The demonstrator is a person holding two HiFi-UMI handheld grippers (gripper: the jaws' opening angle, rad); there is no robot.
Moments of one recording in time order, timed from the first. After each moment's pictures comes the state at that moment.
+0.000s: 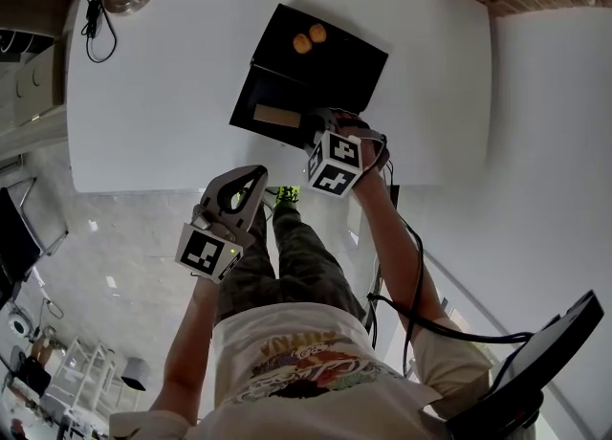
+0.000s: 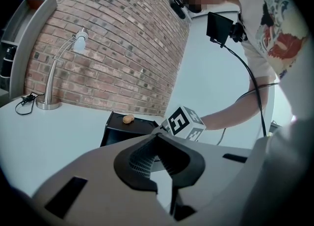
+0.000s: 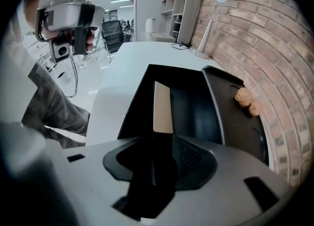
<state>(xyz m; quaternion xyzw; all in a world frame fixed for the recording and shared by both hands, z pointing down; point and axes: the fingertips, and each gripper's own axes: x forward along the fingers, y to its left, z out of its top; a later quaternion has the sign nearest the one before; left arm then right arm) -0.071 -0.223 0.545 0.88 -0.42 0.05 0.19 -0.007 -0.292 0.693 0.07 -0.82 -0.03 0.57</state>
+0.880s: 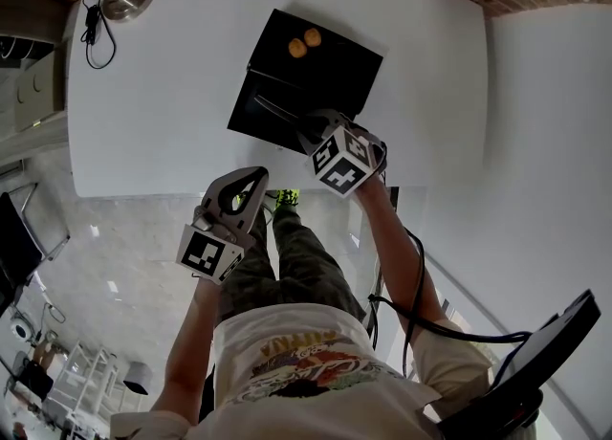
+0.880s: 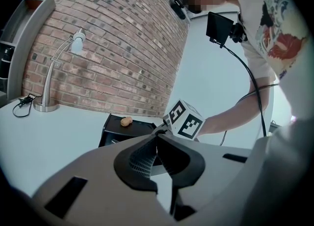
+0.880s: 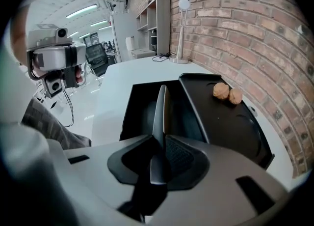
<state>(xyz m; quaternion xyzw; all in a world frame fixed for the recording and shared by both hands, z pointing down) -0.064 -0.227 0.537 0.89 -0.42 0.05 0.19 -0.009 -0.304 0.666 0.14 -0.85 0.07 0.50</state>
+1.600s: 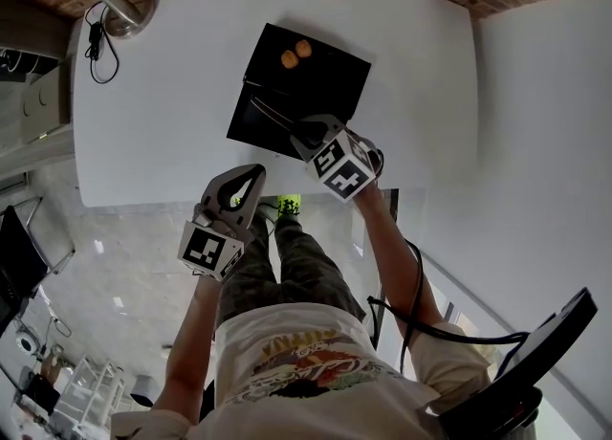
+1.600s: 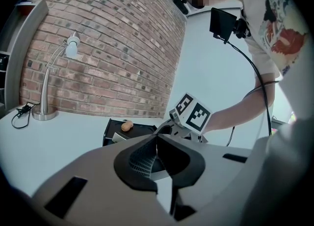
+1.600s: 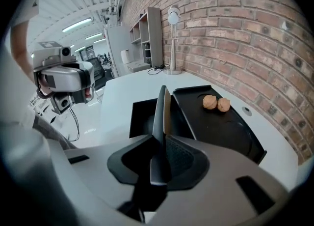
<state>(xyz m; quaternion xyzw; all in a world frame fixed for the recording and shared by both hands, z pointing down) -0.066 -0.239 0.531 0.89 -0.42 0.06 0.17 -0.016 -0.307 0.634 0.17 -0.87 0.10 0.44</state>
